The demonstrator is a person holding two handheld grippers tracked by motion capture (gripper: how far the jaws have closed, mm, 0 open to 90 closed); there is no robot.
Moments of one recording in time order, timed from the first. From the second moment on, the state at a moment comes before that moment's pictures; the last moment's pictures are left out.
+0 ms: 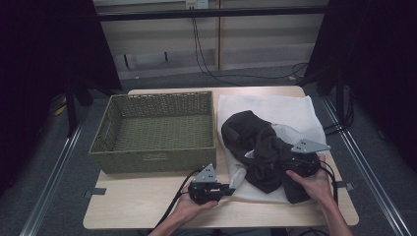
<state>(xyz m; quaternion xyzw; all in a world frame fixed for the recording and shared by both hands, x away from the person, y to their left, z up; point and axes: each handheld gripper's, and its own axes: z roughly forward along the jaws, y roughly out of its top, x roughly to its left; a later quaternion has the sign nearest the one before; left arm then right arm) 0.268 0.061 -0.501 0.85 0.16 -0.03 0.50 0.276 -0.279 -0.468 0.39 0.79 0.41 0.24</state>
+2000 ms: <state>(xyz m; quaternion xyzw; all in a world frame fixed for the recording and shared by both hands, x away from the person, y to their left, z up) 0.291 0.047 -0.504 0.85 0.18 -0.03 0.50 0.399 -0.212 -0.431 0.39 0.81 0.42 0.09</state>
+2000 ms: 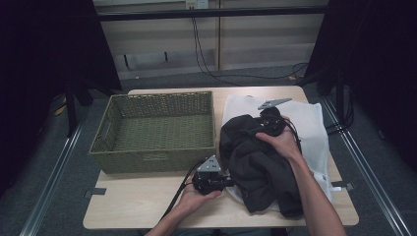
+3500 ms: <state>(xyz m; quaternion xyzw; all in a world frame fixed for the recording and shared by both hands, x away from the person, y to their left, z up) 0.275 0.054 -0.488 0.81 0.19 -0.05 0.56 0.292 -0.251 -0.467 0.34 0.87 0.33 0.15</state>
